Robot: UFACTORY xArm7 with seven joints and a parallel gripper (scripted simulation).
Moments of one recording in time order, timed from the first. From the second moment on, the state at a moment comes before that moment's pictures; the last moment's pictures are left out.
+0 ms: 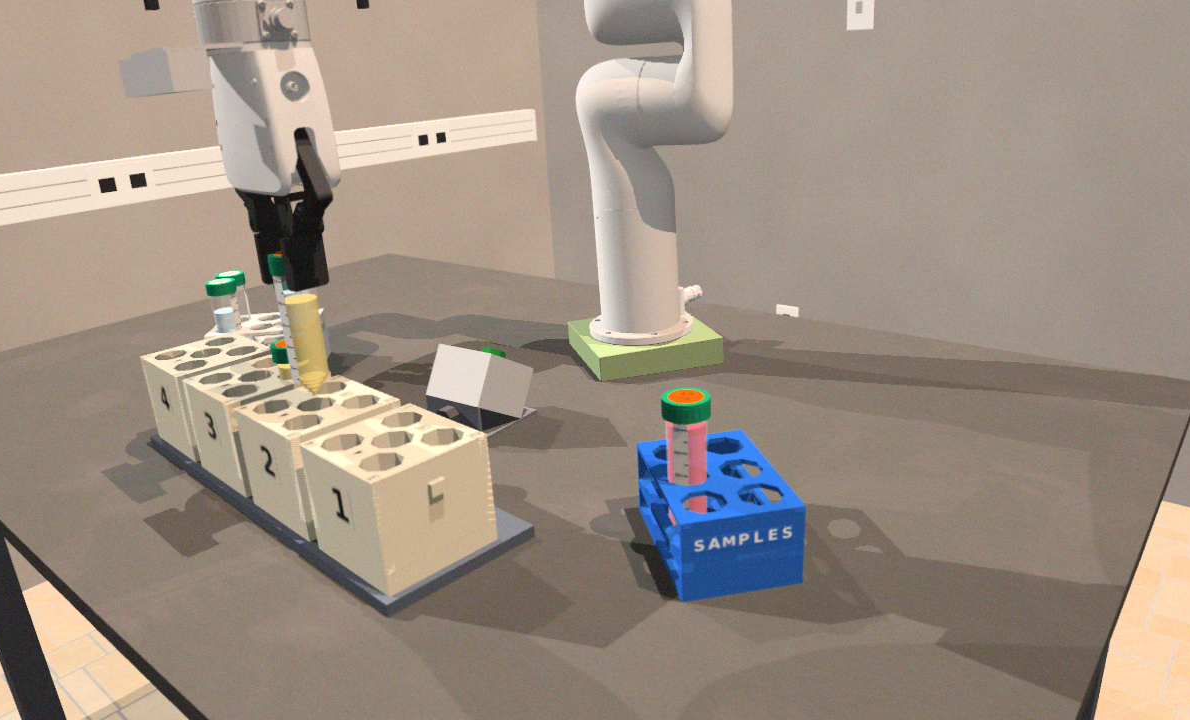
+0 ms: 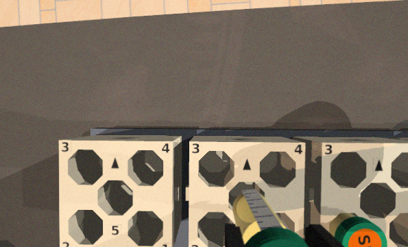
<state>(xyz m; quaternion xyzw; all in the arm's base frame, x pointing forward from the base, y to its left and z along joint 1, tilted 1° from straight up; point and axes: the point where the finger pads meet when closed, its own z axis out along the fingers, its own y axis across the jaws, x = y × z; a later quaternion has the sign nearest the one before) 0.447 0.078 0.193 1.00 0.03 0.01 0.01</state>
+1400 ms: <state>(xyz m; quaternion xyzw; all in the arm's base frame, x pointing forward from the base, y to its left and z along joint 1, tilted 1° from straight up) 0.447 0.078 0.168 1.00 0.03 0.01 0.01</state>
